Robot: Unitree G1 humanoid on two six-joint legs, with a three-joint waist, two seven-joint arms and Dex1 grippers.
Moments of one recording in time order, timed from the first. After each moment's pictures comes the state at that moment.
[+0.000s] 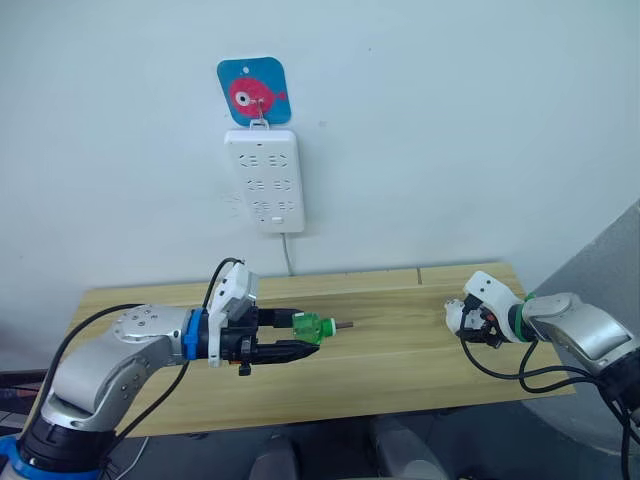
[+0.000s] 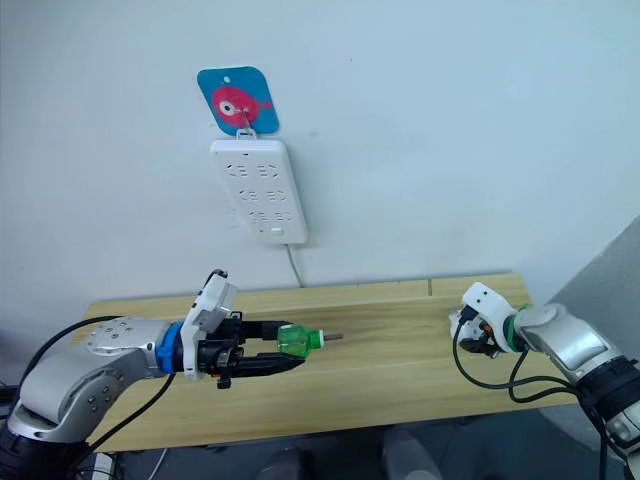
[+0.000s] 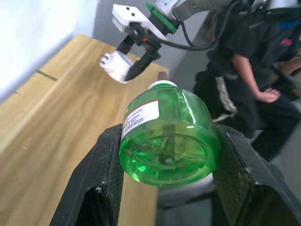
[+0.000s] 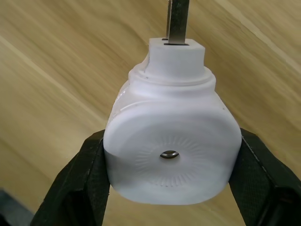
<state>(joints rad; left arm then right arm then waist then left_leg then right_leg) -0.09 0.80 -0.01 -0.43 -0.73 0.63 -1.08 -0.45 -0.95 0.52 0.17 0.31 0.68 0.69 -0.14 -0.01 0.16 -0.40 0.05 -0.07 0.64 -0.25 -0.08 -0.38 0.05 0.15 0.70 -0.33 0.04</state>
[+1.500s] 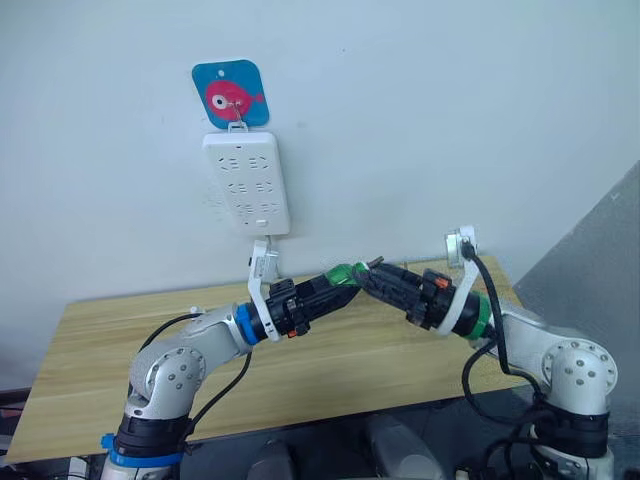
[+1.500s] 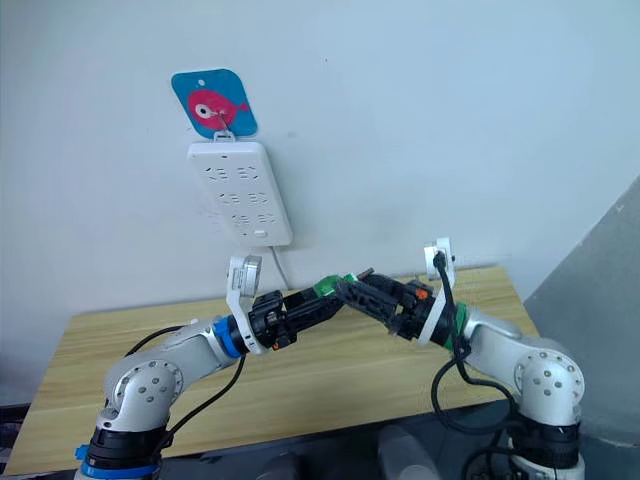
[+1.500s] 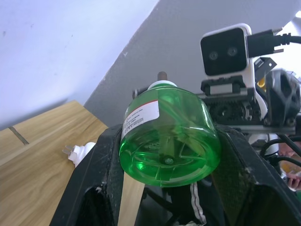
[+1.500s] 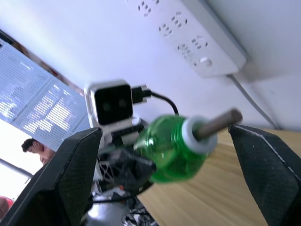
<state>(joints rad) -0.19 0.39 0.05 -0.37 -1.05 0.85 -0.65 -0.28 -0.25 -0.19 -0.48 1.38 1.13 0.15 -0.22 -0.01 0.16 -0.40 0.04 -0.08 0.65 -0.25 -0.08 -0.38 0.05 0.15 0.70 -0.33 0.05</state>
